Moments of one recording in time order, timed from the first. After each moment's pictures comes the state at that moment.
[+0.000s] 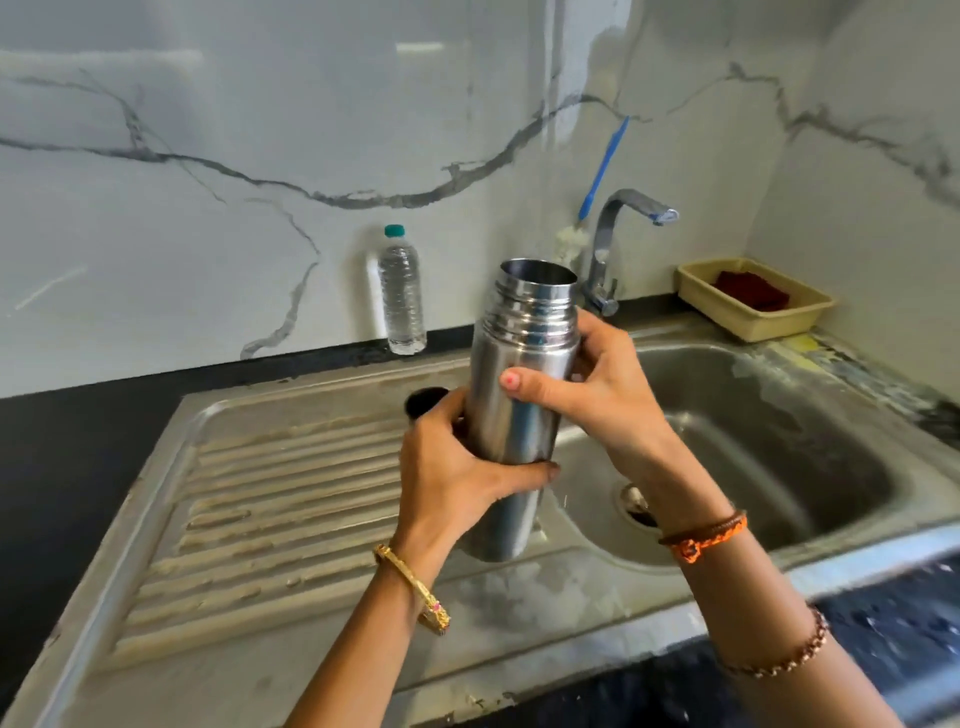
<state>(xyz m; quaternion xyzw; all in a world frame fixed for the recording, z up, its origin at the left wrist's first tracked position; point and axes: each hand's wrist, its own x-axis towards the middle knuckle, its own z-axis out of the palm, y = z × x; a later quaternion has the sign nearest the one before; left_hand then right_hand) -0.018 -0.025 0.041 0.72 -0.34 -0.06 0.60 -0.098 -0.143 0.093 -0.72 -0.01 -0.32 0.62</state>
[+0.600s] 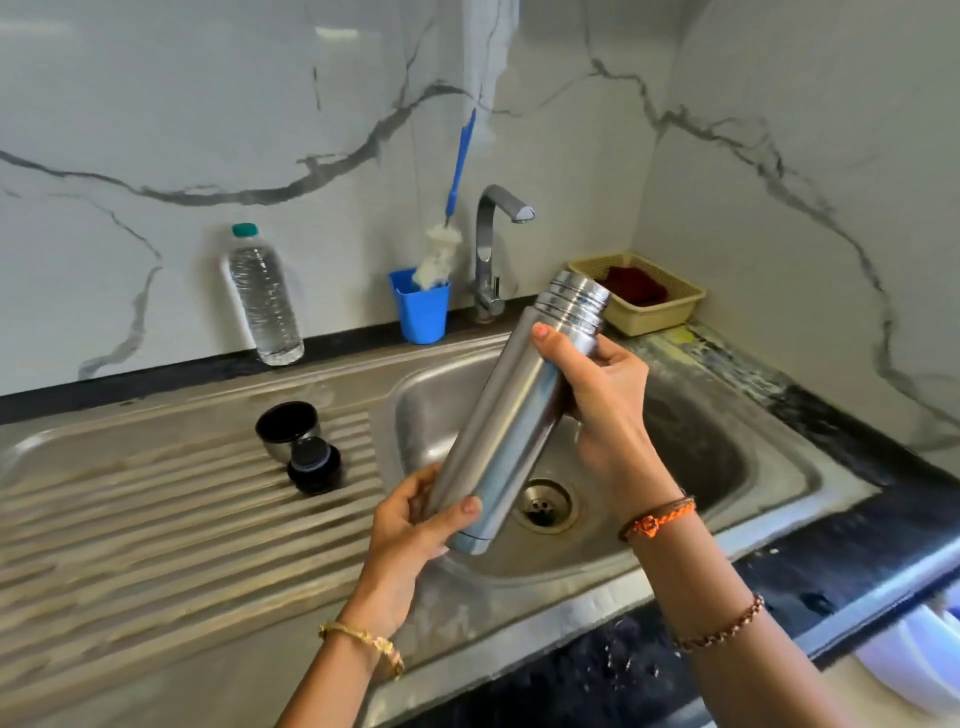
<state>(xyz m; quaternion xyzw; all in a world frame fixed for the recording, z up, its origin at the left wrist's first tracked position) -0.075 -0.102 -0.033 0.59 -0.21 -0.34 0.70 -0.160 -0.244 0.067 -0.52 0.28 -0.45 0.67</state>
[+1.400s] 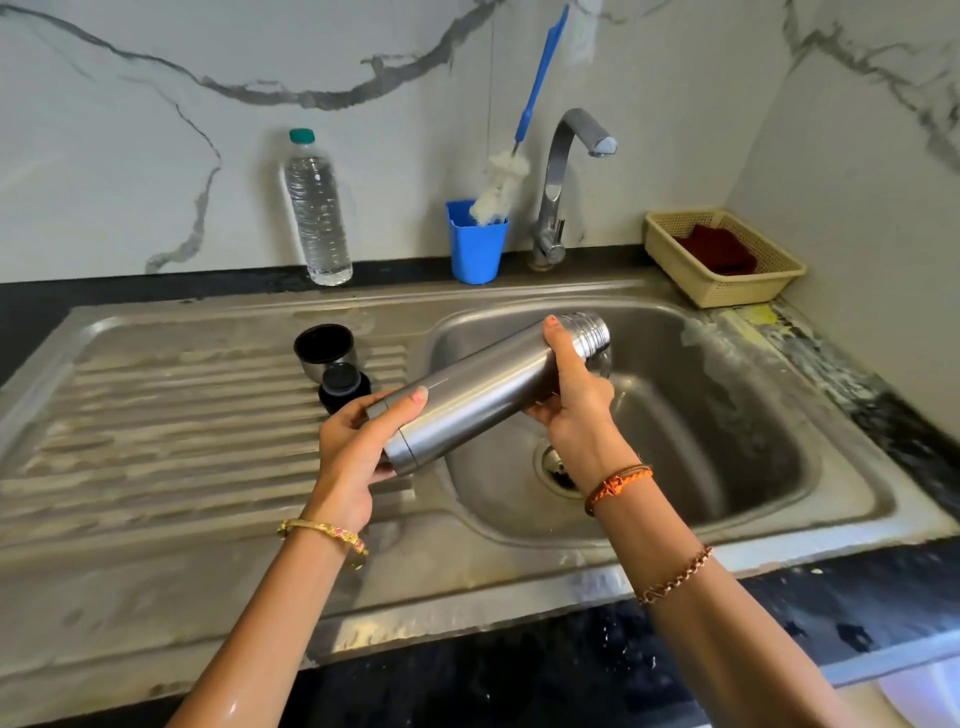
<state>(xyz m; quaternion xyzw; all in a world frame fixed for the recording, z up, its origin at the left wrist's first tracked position) -0.046 -0.097 -0.021 0.66 -0.02 -0.21 0.72 -0.112 -0.259 0.013 -0.33 0.44 -0.27 0.79</state>
